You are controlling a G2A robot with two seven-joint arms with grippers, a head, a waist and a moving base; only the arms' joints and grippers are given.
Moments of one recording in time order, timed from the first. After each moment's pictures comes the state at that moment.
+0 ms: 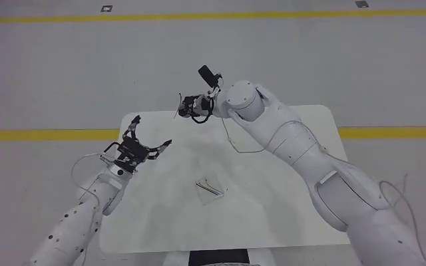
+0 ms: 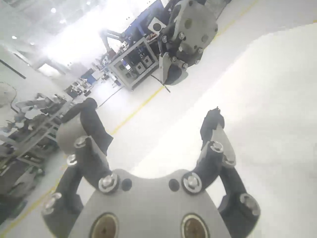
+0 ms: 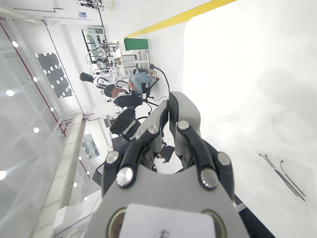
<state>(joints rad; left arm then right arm) 1.54 -0.85 -1.22 -1.67 1.57 0.03 0.48 -0.46 -1.48 0.53 -0.94 0.41 0.34 0.65</state>
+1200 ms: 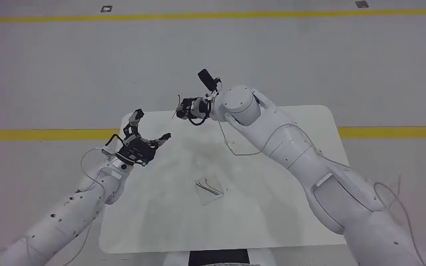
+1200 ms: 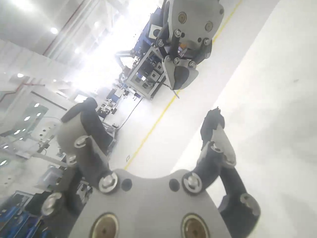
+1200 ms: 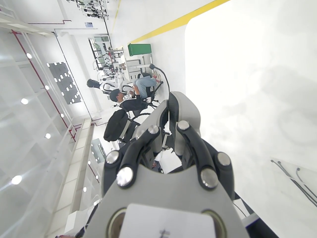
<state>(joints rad) 1.28 -0.71 -0.88 -1.54 1.57 0.31 0.54 -0.49 -1.50 0.54 -0.94 0.43 0.34 0.60</state>
